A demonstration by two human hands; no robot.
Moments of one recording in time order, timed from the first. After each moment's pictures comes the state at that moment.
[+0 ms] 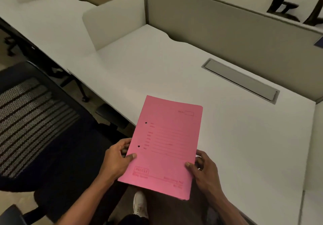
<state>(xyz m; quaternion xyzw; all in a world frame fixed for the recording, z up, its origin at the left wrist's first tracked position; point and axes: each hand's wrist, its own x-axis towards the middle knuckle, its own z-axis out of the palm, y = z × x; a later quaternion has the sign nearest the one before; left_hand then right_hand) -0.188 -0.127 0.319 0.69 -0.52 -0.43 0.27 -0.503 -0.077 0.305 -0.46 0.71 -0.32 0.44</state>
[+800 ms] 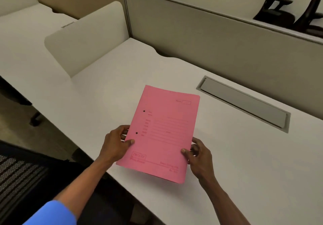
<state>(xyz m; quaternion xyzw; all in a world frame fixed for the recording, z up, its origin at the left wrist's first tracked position) -0.230 -0.432 0.324 0.68 -0.58 -0.39 0.23 -0.536 -0.349 0.291 -0.41 0.69 -0.41 0.42</state>
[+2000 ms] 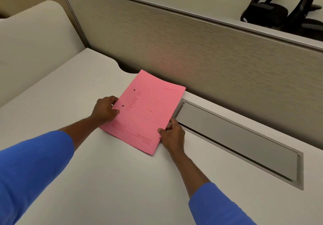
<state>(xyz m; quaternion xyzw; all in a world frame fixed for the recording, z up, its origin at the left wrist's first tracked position) -0.399 -0.823 0.258 0.68 -0.69 -0.22 0.10 -0.643 -0.687 0.205 -0.36 0.73 -0.41 0.41</state>
